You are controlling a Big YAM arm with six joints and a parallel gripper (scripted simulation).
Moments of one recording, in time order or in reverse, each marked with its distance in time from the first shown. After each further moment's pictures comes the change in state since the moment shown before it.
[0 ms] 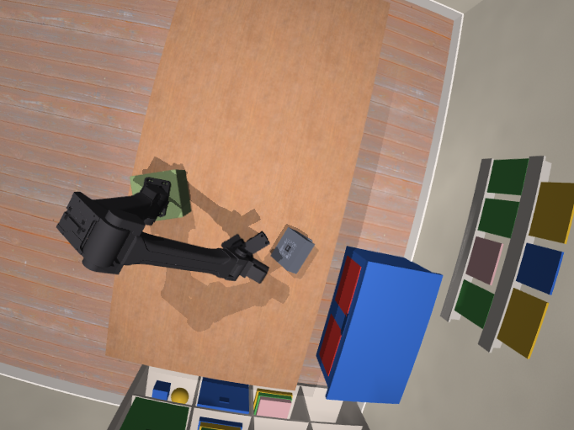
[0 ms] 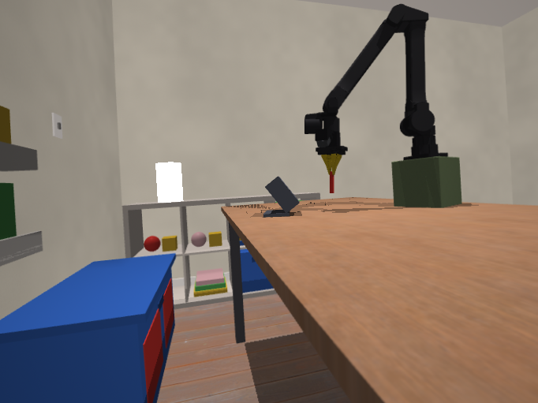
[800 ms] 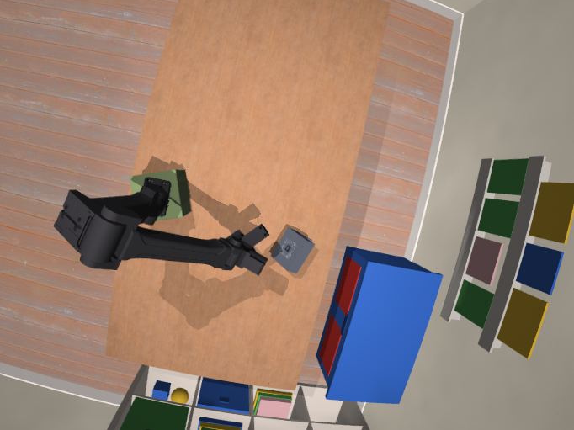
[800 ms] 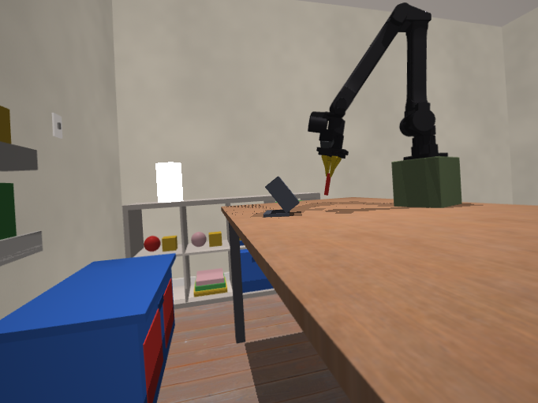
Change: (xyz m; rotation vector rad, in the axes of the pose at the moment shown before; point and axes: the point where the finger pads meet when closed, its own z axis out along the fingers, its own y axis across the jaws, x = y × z) arm -0.016 -0.004 0.007 0.143 -0.042 -0.071
